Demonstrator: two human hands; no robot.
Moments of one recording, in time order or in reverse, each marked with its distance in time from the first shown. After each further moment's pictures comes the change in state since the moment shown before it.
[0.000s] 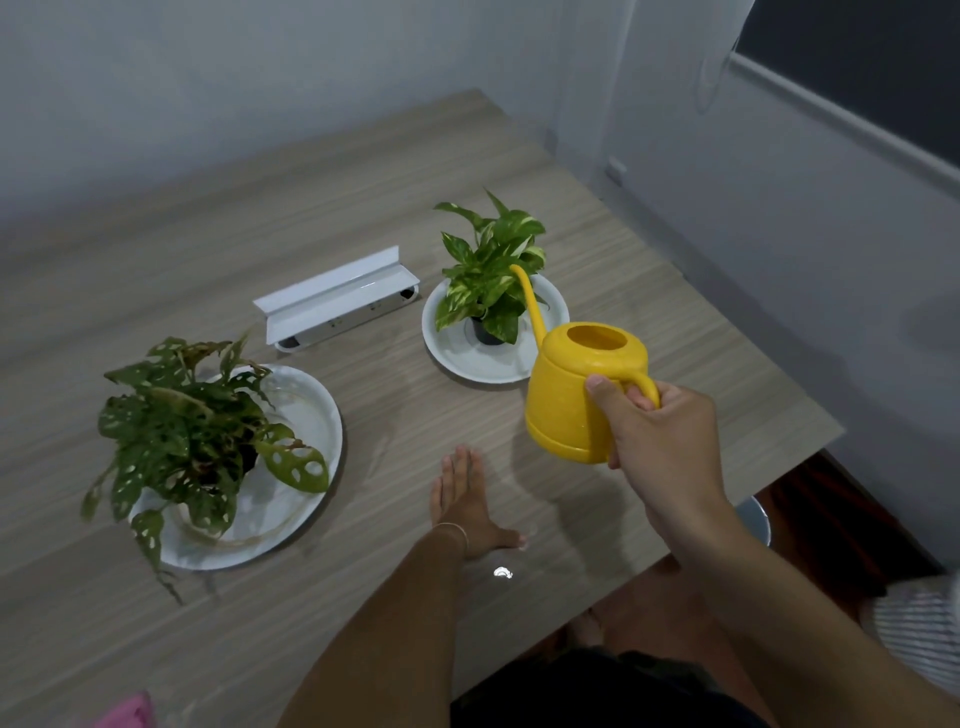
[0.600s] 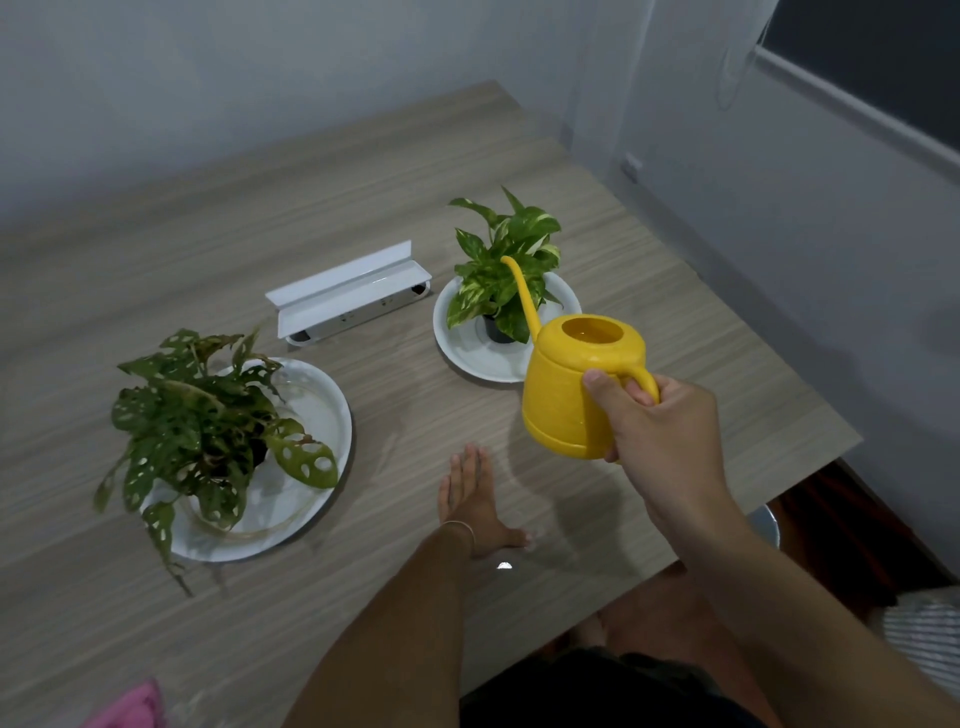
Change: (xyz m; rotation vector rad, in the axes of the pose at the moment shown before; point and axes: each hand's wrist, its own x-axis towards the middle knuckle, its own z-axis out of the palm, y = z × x) left_hand 0.002 -0.002 0.000 0.004 -0.018 0.001; right_hand 0.000 -0.014 0.012 -0.026 -0.058 0.023
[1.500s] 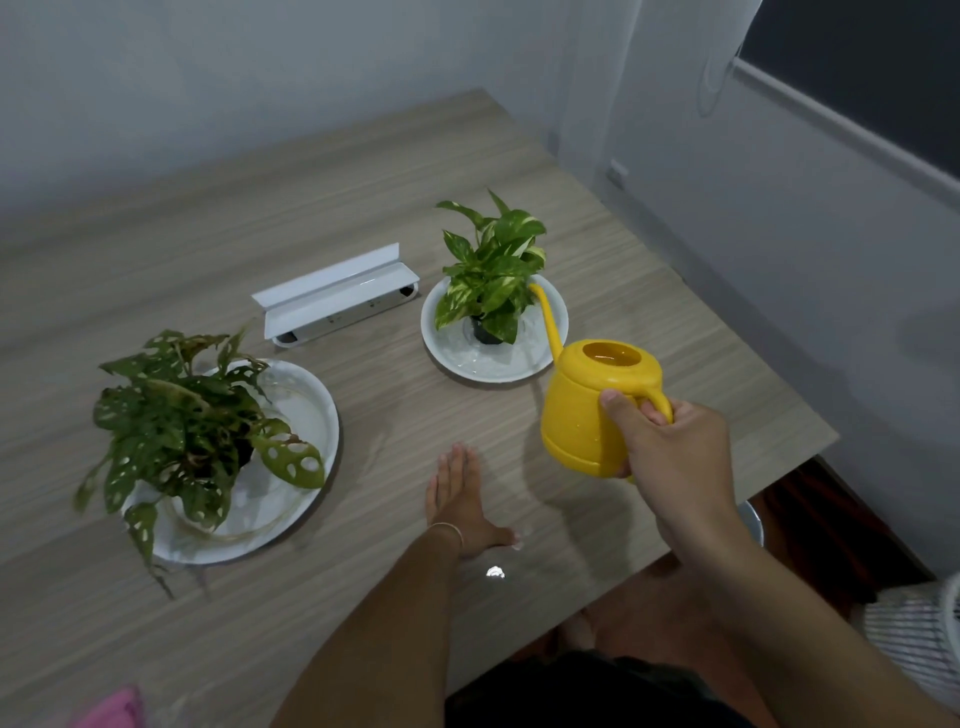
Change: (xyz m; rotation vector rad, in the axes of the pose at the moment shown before) left_hand -0.005 0.001 0.001 -0.035 0.040 0.012; right_hand -0.003 0.022 -0.023 -0.008 0.058 0.074
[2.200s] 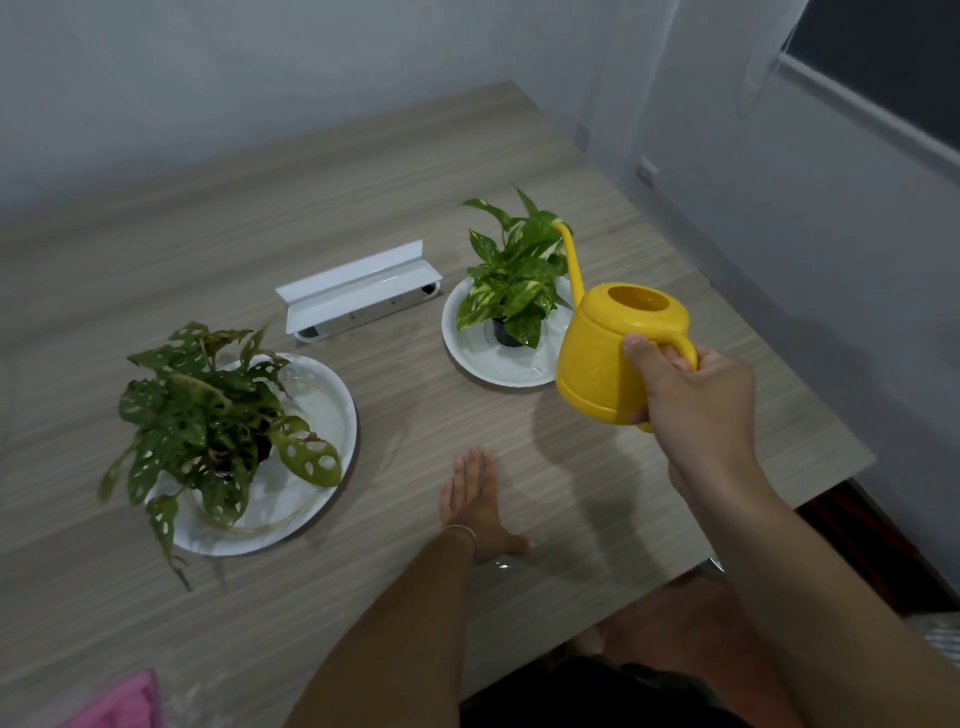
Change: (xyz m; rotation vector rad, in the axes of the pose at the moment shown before) left_hand 0.007 0.000 0.000 0.036 -0.006 -0.032; right_hand 0.037 -0.035 0.023 0.090 0.037 -0.122
